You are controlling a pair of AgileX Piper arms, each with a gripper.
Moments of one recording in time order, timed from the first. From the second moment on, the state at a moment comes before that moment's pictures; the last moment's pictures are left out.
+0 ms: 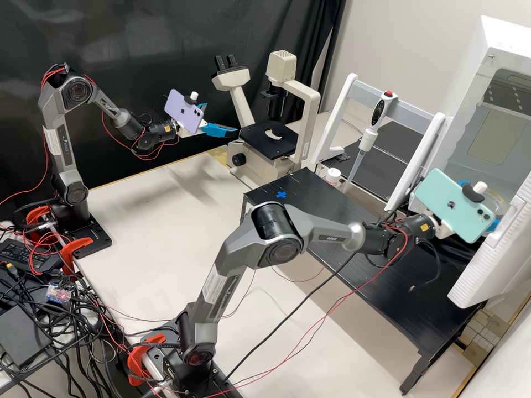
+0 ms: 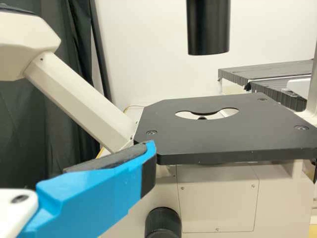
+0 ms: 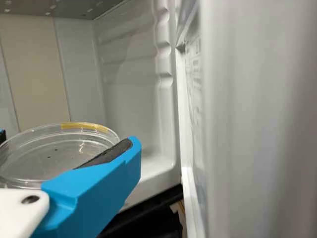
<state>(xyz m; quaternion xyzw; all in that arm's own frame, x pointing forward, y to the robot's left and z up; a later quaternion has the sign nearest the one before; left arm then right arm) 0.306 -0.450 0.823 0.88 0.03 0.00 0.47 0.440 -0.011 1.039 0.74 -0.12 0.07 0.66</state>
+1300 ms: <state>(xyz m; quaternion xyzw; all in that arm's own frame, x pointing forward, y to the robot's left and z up) 0.306 -0.450 0.823 0.88 0.03 0.00 0.47 0.529 -0.031 0.988 0.70 -0.10 -0.01 0.71</state>
